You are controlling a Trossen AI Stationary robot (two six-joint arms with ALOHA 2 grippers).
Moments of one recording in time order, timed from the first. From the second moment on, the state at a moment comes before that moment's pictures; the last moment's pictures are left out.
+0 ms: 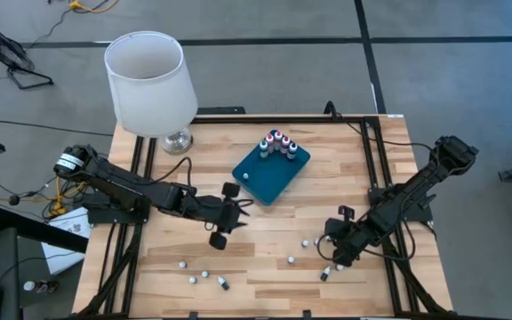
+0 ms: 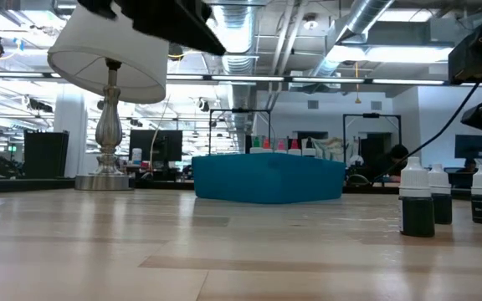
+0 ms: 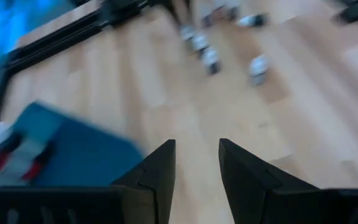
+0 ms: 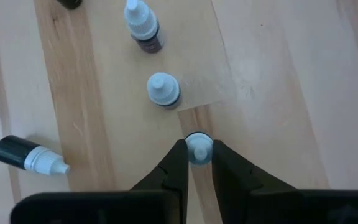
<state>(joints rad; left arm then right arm) -0.29 1.44 0.96 -0.12 -0.24 0.23 0.69 1.33 0.61 -0.55 0.25 0.86</state>
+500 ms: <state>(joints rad) -0.29 1.44 0.96 -0.26 -0.47 0.14 0.62 1.33 0.70 -0.73 0.26 0.76</state>
